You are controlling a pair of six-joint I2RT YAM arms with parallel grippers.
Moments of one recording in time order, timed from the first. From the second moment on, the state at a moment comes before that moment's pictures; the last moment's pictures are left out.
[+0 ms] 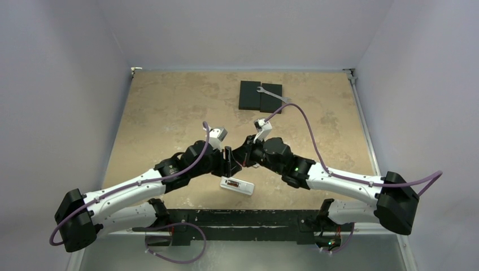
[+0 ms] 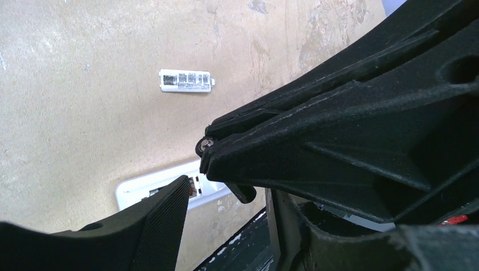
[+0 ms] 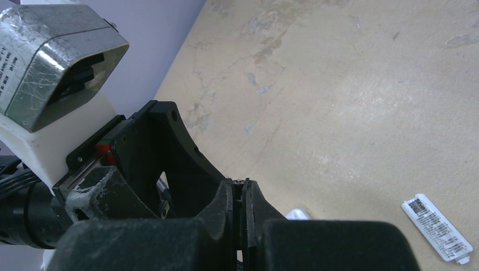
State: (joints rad) left arm -0.93 0.99 0.63 -0.17 -0.01 -0.70; right arm 1.02 1.19 0.69 0.24 0.11 0.74
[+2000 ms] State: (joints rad) left arm -0.92 0.97 0.63 -0.15 -0.04 -0.71; right arm 1.01 1.17 0.63 0.31 0.09 0.74
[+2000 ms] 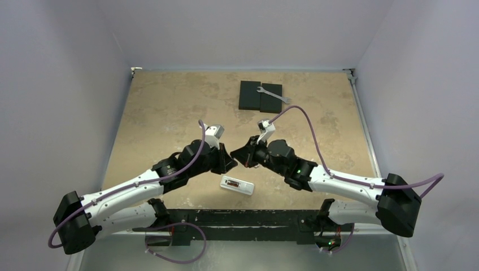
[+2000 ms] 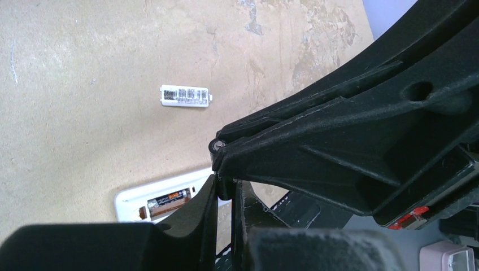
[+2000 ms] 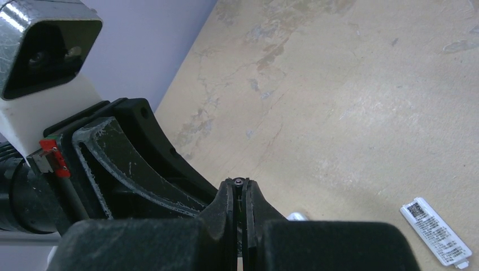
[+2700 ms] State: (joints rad) left arm -0.88 0.97 0.63 -0.16 0.08 -0.68; right arm 1.01 1.16 0.67 0.19 0.08 0.64
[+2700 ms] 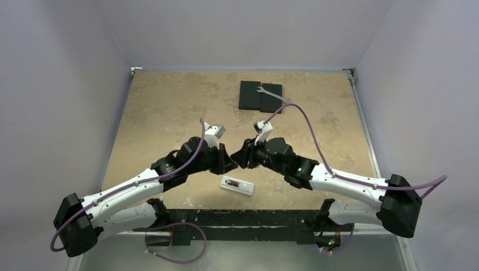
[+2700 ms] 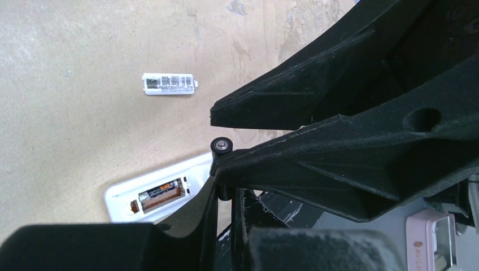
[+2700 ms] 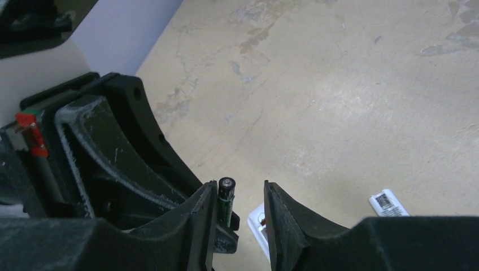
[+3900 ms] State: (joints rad) left arm -0.76 1.11 0.70 -0.26 0.62 -0.52; right arm 1.23 0.97 0.94 -0.42 -0.03 -0.26
